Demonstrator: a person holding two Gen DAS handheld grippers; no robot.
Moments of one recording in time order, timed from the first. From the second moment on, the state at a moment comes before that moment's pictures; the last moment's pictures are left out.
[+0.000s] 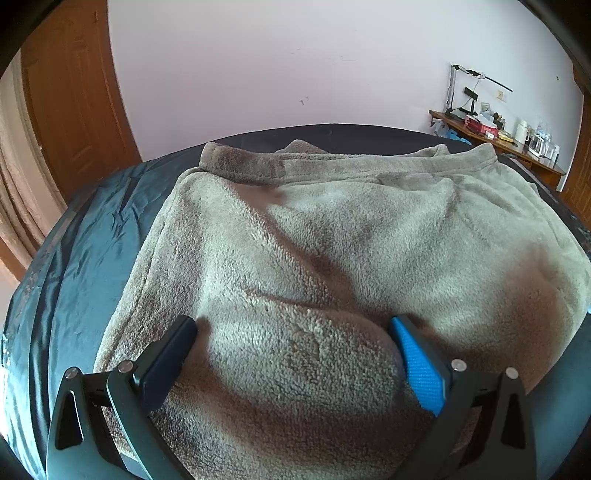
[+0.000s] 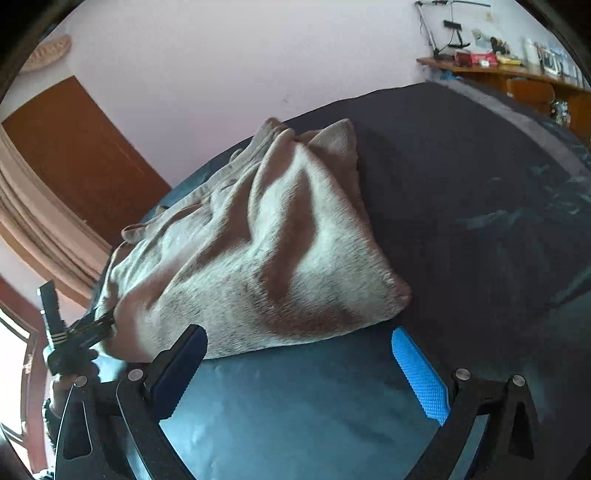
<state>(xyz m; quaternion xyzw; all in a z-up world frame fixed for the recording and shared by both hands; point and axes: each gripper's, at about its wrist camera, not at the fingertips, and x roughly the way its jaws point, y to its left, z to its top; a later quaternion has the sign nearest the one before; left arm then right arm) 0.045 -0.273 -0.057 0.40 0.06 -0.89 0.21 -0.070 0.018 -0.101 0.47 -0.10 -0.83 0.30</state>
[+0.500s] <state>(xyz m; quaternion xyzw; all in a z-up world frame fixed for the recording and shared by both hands) 0.045 -0.274 -0.058 0.40 0.06 -0.89 0.21 -0.109 -0.016 -0.105 0.45 -0.14 -0.83 0.29</state>
